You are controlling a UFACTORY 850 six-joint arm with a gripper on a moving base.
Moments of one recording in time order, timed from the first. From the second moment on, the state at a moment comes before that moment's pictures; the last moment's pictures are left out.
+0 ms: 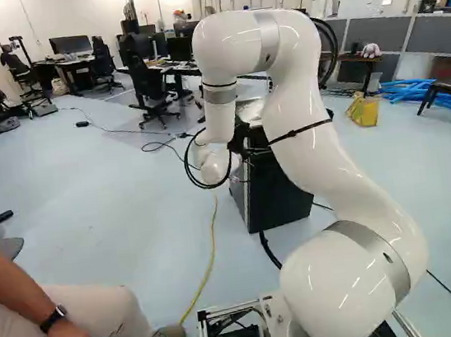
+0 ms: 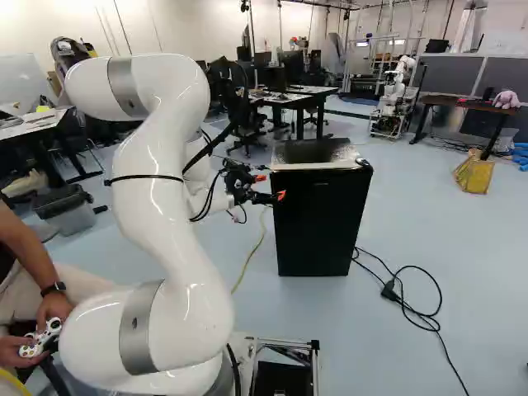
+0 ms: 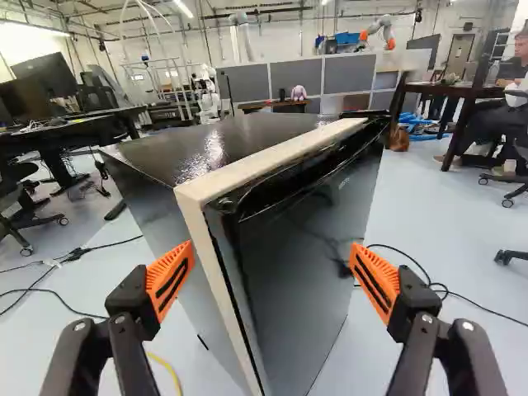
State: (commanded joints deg) arm 15.8 -41.9 -47.9 61.9 78.0 0.0
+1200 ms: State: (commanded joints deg) arm 14.0 -42.1 -48.2 61.9 81.7 0.0
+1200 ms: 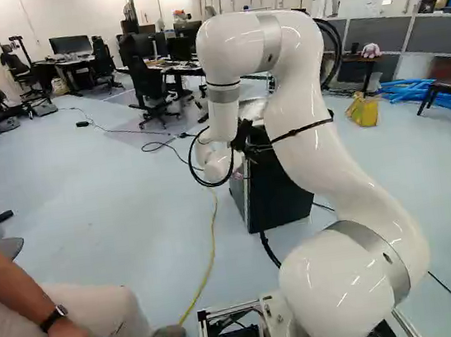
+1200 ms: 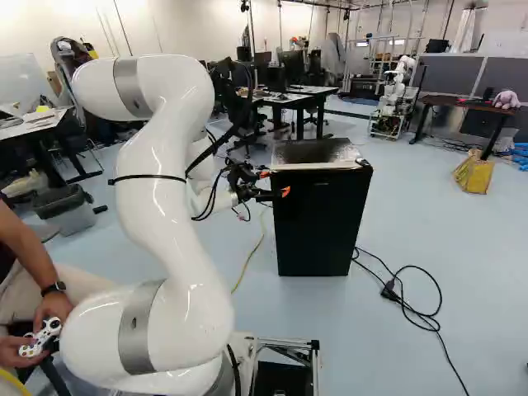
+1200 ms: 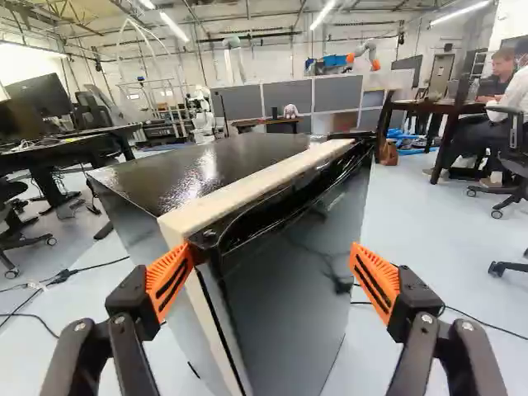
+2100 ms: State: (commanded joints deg) arm 12.6 -38.5 -41.9 61.9 81.7 0.0
